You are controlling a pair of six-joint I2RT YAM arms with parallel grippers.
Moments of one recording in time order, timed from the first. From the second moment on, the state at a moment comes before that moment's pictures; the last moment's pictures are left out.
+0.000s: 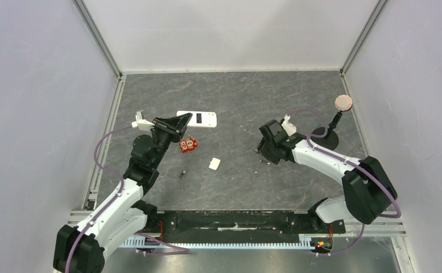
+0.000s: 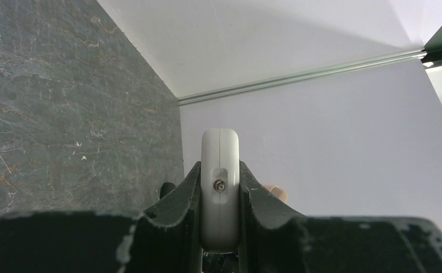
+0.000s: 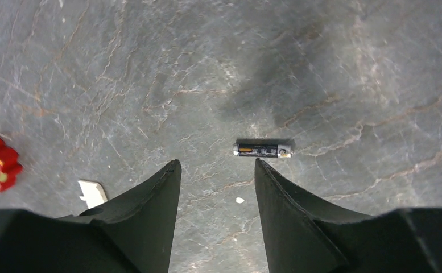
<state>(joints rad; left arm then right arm) -0.39 0.82 0.42 0.48 -0.02 -1.34 0.60 1.41 0.82 -0.45 0.23 1.05</state>
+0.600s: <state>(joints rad) -0.34 0.80 0.41 0.45 -0.02 -1.32 0.55 1.55 0.92 -0.65 0.20 1.54</state>
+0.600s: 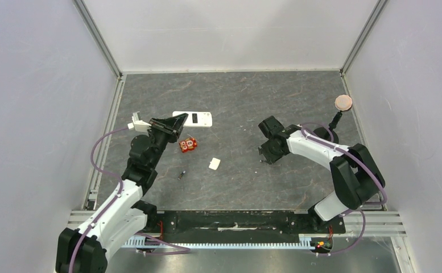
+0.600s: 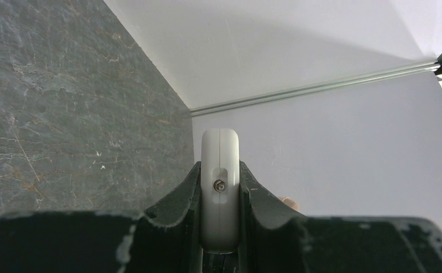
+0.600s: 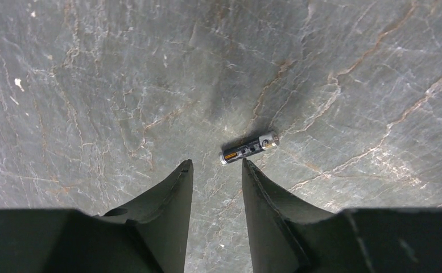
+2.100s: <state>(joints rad) -0.25 0.97 0.35 0.72 0.14 -1.40 0.61 1.58 1.16 -0.71 0.31 1.37</state>
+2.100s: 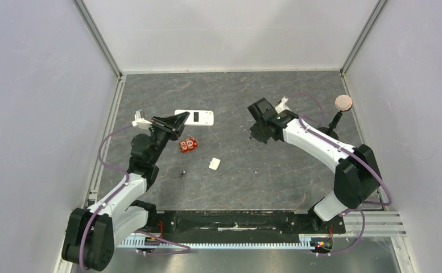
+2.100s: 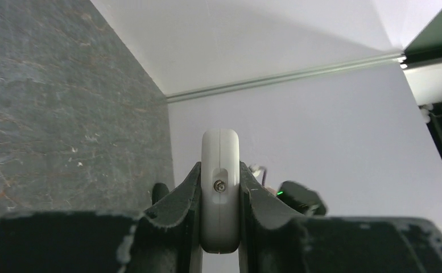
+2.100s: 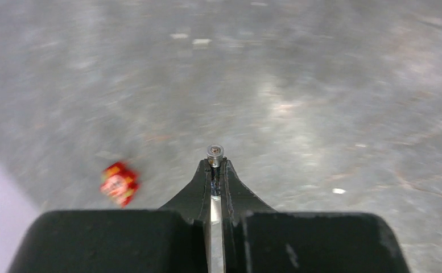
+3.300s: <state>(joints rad) -0.26 1.00 0.31 1.00 0.24 -1.59 0.96 1.48 1.52 -0.34 0.36 0.67</state>
